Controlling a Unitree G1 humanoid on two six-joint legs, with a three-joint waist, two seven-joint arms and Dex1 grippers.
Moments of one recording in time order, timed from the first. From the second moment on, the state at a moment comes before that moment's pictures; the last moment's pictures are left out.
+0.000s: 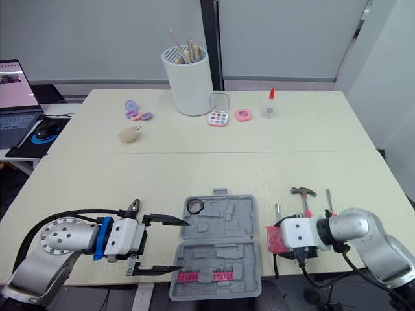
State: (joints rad) left arm 0.07 0.86 0.01 -0.35 -0.41 0.00 -1.26; right arm -0.18 -1.00 0.23 -0.51 0.05 0.36 1.21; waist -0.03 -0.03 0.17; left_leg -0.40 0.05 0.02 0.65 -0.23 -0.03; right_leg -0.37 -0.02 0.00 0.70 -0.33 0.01
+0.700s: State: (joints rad) left arm -0.06 0.83 -0.02 -0.27 -0.33 0.17 -1.13; right arm -0.83 -0.63 0.73 -0.02 -0.16 0.57 1.28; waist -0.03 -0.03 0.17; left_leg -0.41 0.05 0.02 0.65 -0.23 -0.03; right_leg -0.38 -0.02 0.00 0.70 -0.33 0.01
